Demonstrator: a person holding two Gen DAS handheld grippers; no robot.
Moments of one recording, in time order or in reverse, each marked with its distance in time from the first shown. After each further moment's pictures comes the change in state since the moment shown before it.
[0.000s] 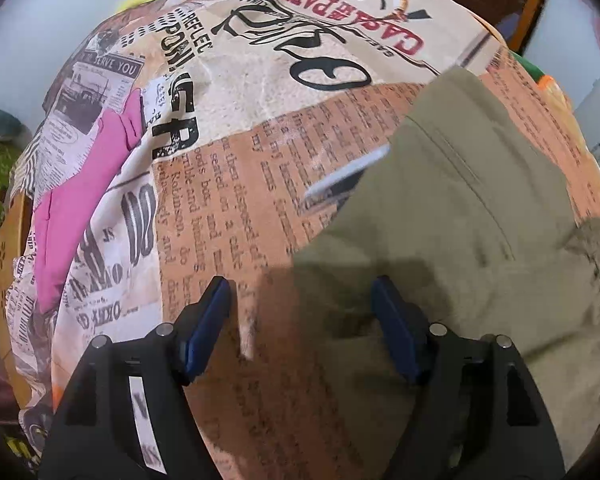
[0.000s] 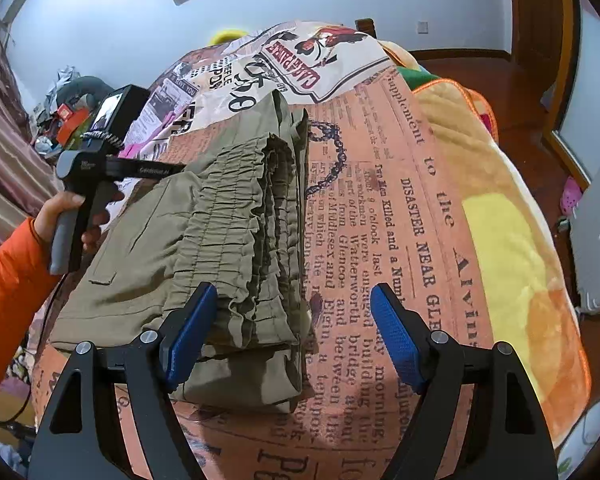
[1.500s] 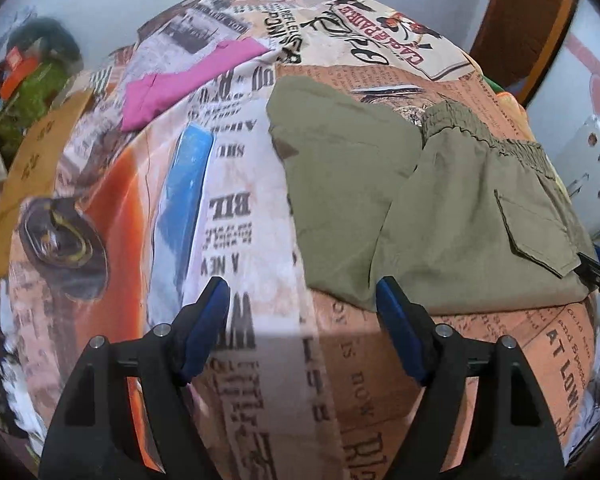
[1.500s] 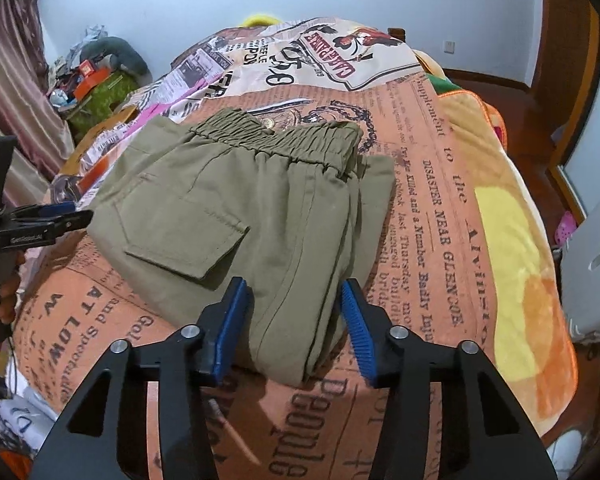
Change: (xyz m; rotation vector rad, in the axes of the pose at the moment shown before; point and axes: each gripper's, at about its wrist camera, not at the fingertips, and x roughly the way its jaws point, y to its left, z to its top) left arm -0.118 0.027 -0.202 -0.278 -0.112 -0.043; right arm -0.012 0.033 -0.041 -0.153 0.012 -0.039
